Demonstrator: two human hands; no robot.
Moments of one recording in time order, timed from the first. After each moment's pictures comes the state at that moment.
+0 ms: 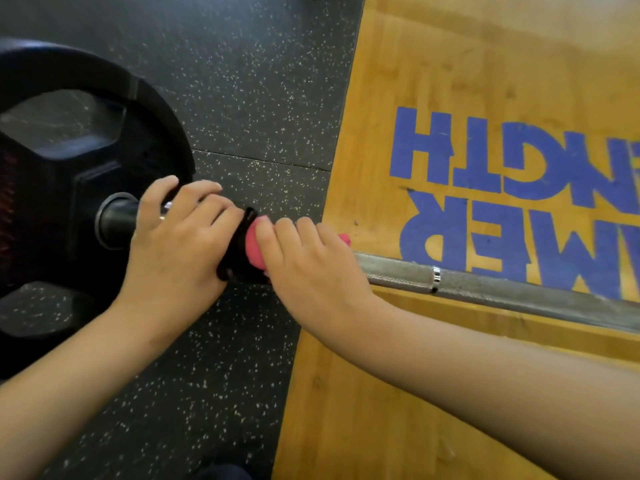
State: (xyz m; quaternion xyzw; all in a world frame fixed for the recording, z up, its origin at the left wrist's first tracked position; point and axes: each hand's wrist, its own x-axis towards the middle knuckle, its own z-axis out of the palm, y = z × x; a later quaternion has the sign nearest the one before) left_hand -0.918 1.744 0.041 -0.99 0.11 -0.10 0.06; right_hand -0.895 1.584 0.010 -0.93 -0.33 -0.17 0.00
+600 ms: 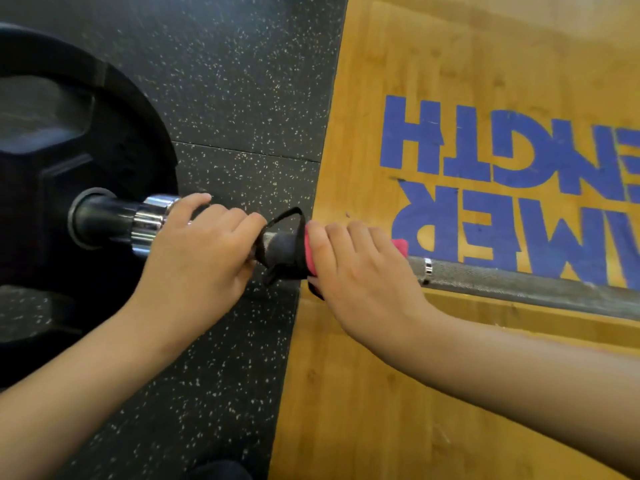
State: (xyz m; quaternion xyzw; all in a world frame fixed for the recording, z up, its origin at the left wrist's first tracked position) left_hand -0.915 1.722 0.037 -0.99 0.15 -0.02 0.00; right_hand -0.905 1.529 0.006 -0.94 -0.33 -0.11 -0.05
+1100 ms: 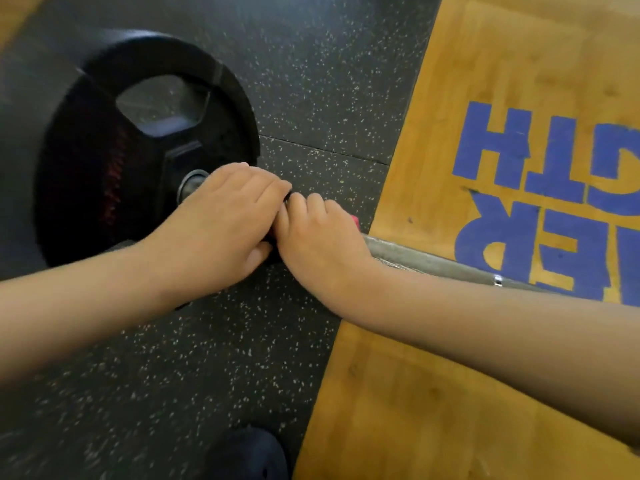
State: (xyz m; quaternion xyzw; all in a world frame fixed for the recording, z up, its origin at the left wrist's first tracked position) left_hand -0.916 1.763 0.075 -0.98 0.17 0.06 0.09; right_hand -0.883 1.633 0.012 -0.91 -0.41 -0.10 0.00
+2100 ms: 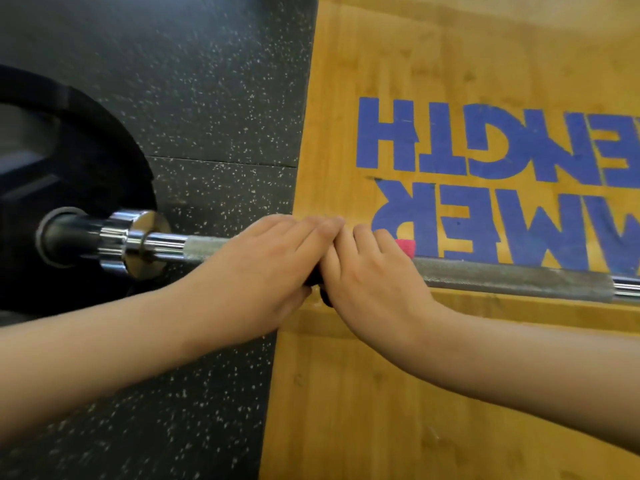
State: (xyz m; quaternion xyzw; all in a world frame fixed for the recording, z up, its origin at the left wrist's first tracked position) left_hand -0.897 1.662 0.044 -0.93 0.35 0.06 -0.08; right_hand -0.904 1.496 0.013 -0.94 -0.32 -0.12 -0.10
